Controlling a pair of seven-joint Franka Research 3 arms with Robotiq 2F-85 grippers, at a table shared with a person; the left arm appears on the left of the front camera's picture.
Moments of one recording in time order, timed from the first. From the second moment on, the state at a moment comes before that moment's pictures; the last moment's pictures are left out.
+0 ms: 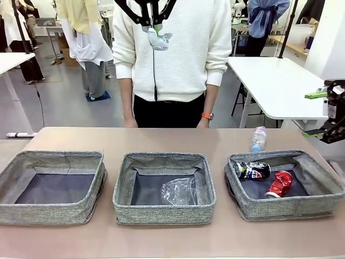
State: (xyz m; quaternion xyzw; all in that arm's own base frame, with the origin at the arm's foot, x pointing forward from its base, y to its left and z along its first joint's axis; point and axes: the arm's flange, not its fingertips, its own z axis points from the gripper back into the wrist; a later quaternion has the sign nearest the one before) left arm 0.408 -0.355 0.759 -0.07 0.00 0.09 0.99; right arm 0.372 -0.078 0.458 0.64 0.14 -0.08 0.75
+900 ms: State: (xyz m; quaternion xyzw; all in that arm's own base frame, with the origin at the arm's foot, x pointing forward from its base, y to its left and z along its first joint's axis) left arm 0.408 -0.355 0.759 -0.07 0.00 0.09 0.99; right arm 0.372 -0.078 0.458 0.64 0.14 -0.08 0.75
